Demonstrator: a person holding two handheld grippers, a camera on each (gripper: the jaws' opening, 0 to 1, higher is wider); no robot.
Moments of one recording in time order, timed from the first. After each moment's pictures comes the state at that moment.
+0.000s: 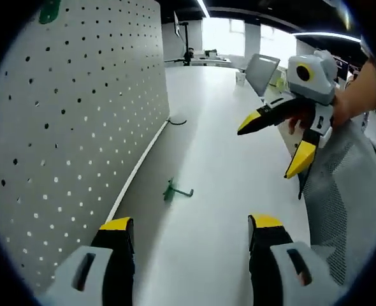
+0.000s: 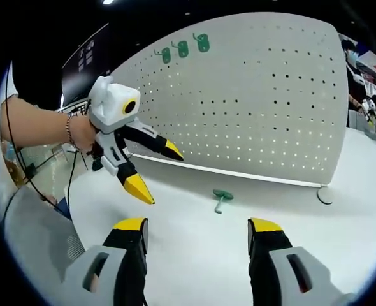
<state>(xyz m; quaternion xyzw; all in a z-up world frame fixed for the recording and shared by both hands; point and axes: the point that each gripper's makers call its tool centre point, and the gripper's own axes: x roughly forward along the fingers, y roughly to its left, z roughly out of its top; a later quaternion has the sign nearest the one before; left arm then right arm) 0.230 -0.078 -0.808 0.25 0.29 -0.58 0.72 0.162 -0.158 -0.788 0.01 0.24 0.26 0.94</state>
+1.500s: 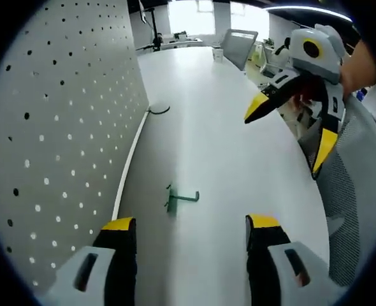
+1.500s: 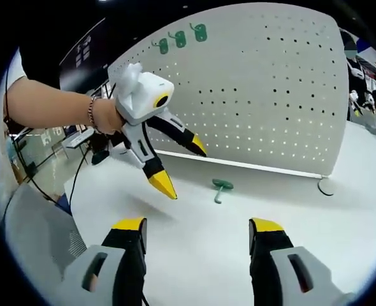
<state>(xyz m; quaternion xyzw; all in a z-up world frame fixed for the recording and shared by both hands) 0.249 -0.106 -0.836 0.33 0.30 -0.62 0.65 0.158 -0.162 -0.801 0.00 0.27 0.26 0.93</state>
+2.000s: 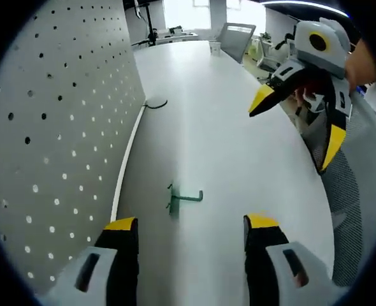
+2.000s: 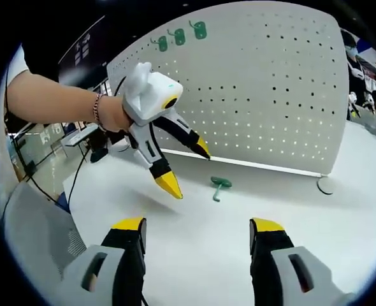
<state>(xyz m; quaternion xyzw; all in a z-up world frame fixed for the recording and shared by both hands) 0.256 -0.113 -0.849 0.35 0.31 -0.62 0.63 0.158 -0.162 -0.803 0.00 0.27 0.26 0.93</state>
